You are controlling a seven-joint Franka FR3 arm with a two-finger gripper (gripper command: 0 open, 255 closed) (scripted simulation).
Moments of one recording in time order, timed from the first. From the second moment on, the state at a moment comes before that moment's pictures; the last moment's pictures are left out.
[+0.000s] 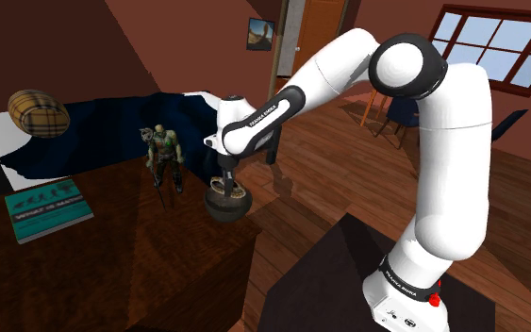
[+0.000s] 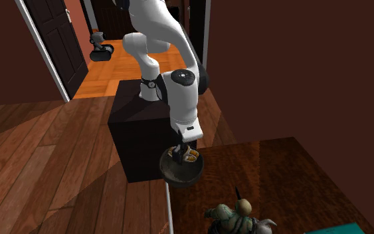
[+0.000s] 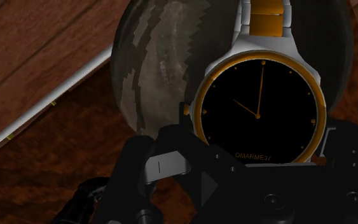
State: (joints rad) arm -0.01 0.46 0.22 -1.99 -0.14 2.43 -0.71
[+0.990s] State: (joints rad) arm -0.01 0.49 0.21 -1.99 -0.15 2.46 -0.70
